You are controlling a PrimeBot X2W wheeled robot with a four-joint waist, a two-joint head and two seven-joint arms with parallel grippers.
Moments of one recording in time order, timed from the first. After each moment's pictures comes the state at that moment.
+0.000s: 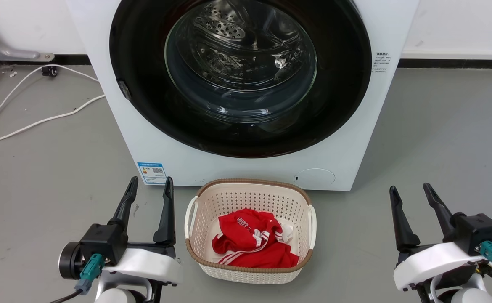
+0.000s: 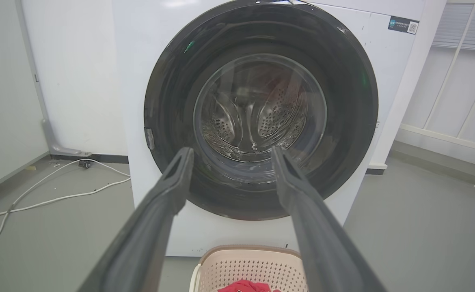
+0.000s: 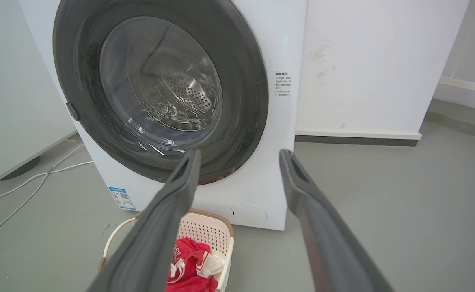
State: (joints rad) left arm -0.07 0.07 -0.09 0.05 -0.19 -0.05 -0.22; right arm -0.03 -0.05 -0.02 0.05 0.10 0.13 -0.08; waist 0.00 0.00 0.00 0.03
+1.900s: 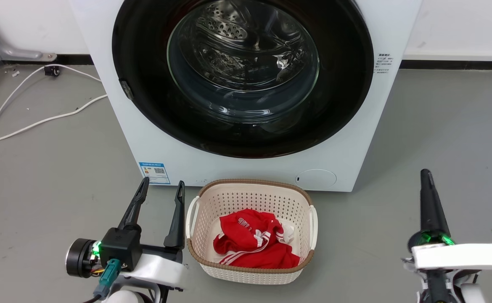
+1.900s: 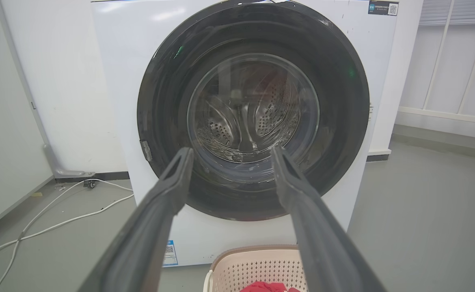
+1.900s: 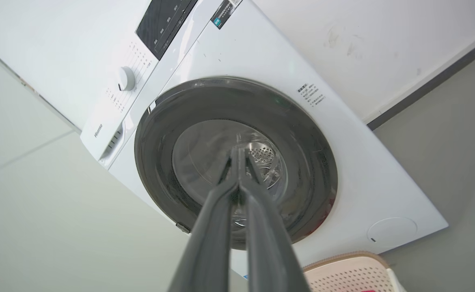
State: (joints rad) left arm -0.07 0.06 -0.10 0.08 -0.06 -0.06 -0.26; right arm -0.06 -0.05 0.05 0.08 0.83 0.13 -0.26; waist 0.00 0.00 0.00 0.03
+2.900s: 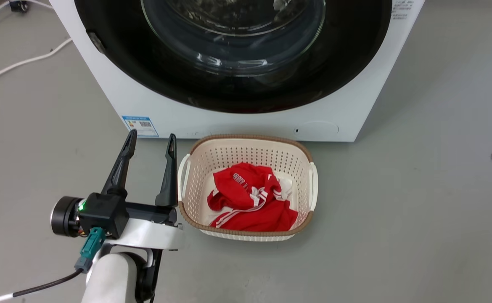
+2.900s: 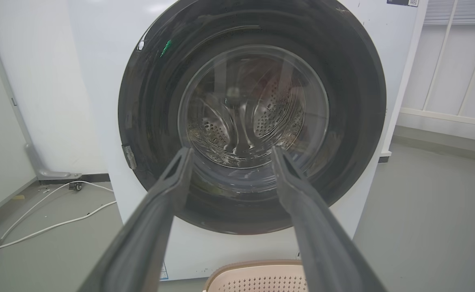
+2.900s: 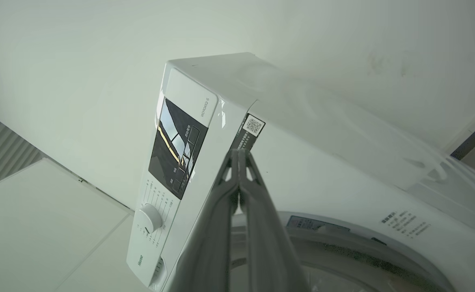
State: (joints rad) left arm -0.19 0.05 -0.07 0.02 -0.07 -0.08 -0.26; right arm -0.92 -0.22 -0.17 0.53 1.29 0.13 0.02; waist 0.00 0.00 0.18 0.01
